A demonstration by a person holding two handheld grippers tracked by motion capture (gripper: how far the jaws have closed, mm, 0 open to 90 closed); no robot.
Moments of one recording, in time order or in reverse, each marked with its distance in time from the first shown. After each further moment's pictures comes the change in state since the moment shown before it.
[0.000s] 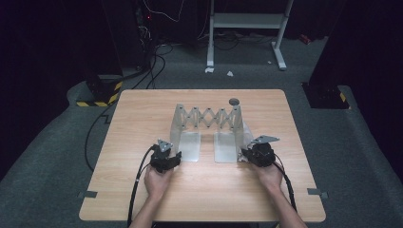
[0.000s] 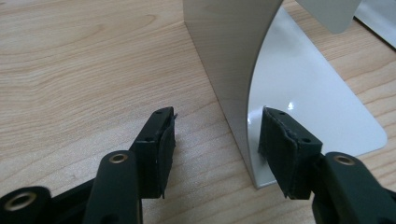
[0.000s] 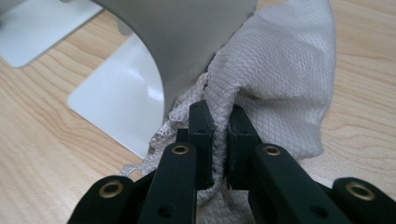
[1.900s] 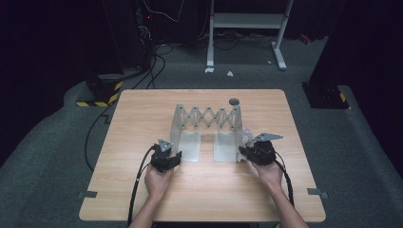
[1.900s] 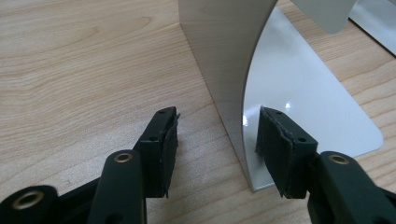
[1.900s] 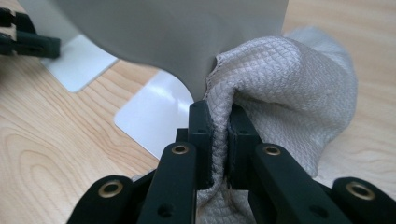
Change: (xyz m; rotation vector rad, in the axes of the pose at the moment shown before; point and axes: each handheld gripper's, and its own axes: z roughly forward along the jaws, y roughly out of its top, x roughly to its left) left arm 0.000 0.001 0.001 -0.001 -0.007 0.008; right arm 0.002 0.009 -0.007 -0.038 0.091 0.019
